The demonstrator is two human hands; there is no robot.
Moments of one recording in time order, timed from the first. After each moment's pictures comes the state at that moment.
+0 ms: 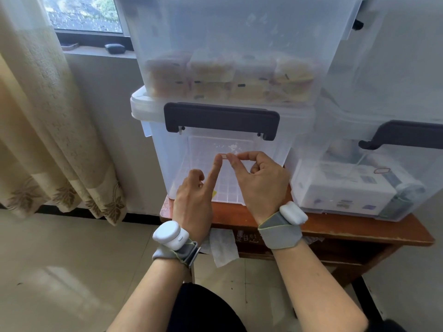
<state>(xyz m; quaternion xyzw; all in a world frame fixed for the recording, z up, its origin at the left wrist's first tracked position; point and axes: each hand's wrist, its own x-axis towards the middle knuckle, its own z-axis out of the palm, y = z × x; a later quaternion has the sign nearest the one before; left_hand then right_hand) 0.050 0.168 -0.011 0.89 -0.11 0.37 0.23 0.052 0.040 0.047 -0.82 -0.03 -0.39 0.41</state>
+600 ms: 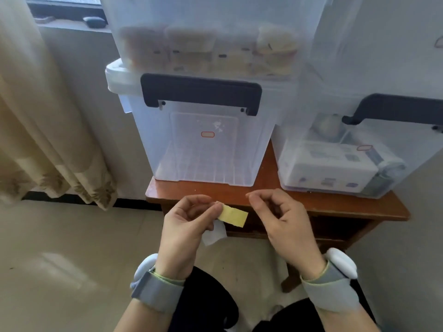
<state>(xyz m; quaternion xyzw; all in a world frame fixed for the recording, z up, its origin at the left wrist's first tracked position) -0.041 0.147 -0.007 0.56 0.07 0.03 0.82 -0.040 -0.032 0.010 -0.82 -0.05 -0.14 0.55</state>
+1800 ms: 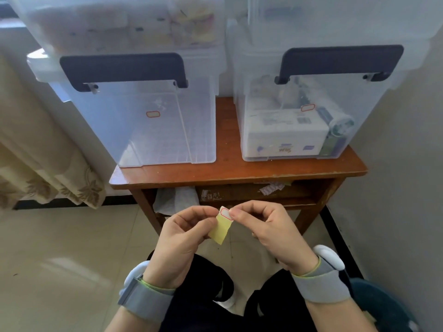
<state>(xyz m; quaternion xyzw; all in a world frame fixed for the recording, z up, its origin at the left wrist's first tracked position) -0.098 0.087 -0.020 0.59 0.02 -0.09 0.80 -0.100 -0.093 -0.013 -0.73 0.02 0.05 0.68</state>
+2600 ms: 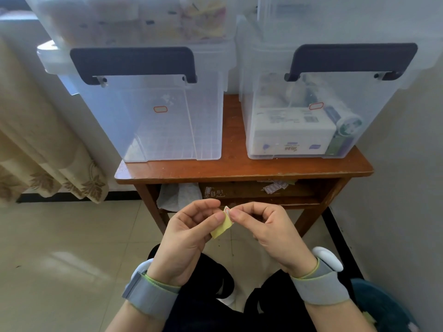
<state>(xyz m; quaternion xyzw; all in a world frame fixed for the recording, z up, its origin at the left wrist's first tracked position) -0.098 0.091 -0.021 0.51 0.03 -0.12 0.85 -0.103 -0.085 -0.016 -0.72 -0.01 0.06 0.70</state>
